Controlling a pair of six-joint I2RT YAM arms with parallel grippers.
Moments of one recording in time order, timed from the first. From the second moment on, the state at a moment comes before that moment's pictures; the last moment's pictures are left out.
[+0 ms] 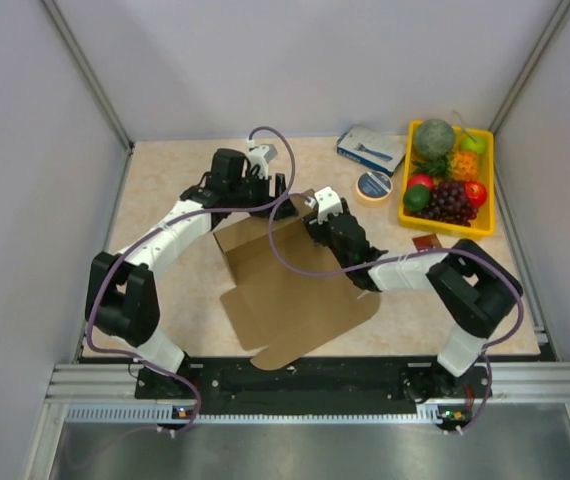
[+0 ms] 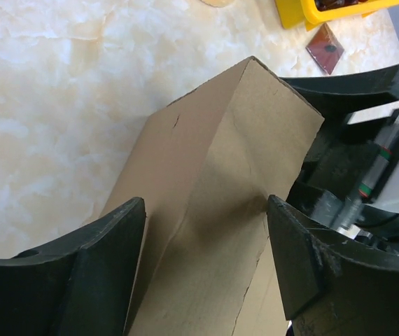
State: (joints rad) left arm -0.40 1.61 1.27 -0.28 0.51 -0.26; right arm 0.76 1.74 0.80 0.70 0.40 -0.13
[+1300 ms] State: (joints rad) left arm -0.38 0.58 0.77 -0.56 0.45 -0.45; right arm 0.33 1.14 0.58 -0.52 -0.17 0.56
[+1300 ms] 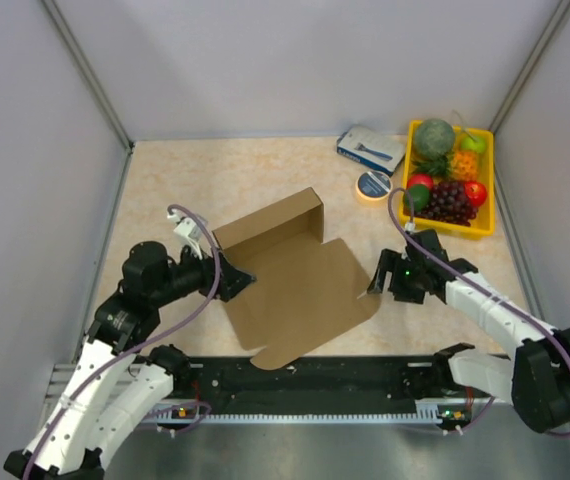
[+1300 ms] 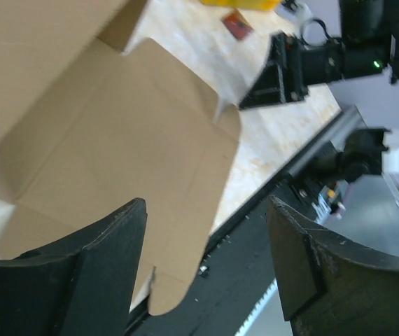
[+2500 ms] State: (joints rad) left arm -1.35 1.49 1.04 -0.43 -0.46 -0.10; right arm 0.32 1.06 0.61 -0.34 -0.52 0.88
